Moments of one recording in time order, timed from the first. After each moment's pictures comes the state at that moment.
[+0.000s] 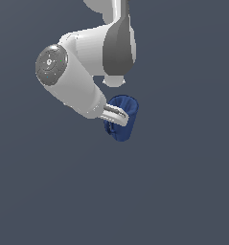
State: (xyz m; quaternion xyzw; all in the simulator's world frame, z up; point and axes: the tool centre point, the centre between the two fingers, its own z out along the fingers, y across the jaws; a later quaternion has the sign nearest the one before) arm -0.011 -0.033 0.244 -0.95 0.22 0.21 0.09
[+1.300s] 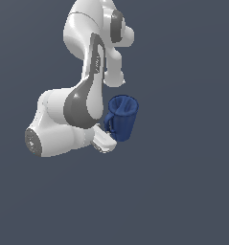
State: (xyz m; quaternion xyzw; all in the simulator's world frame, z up) arm -0.006 -0.047 0.166 -0.84 0.34 0.40 0.14
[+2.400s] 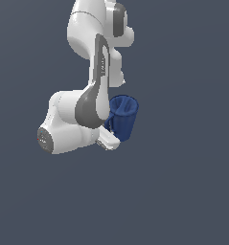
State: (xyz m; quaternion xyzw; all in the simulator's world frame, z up) arm -0.023 -0.032 0.148 -0.84 0.34 0.40 0.14
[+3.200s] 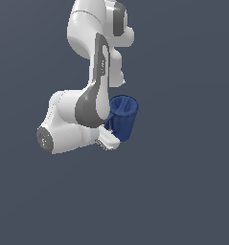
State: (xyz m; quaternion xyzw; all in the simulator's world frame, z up) arm -0.022 -0.033 0.148 -0.84 0.33 0.40 0.14
